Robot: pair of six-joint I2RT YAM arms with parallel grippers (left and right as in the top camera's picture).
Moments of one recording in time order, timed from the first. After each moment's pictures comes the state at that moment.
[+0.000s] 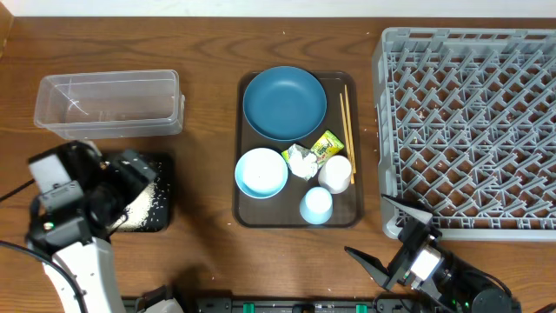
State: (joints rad) left arm 0.49 1.02 0.96 -0.97 0.33 -0.43; right arm 0.14 0.03 0.01 0.51 -0.91 -0.03
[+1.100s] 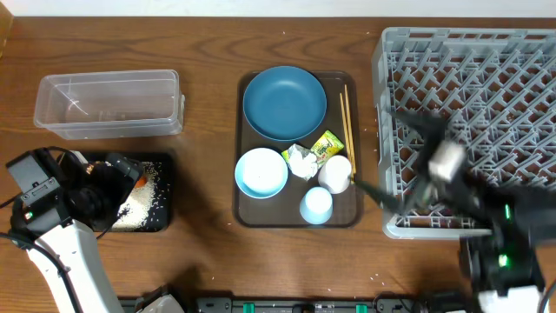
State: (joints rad) left arm 0.62 1.12 0.96 -1.00 0.41 -0.42; right arm 0.14 0.84 0.81 0.21 -0.96 -0.03
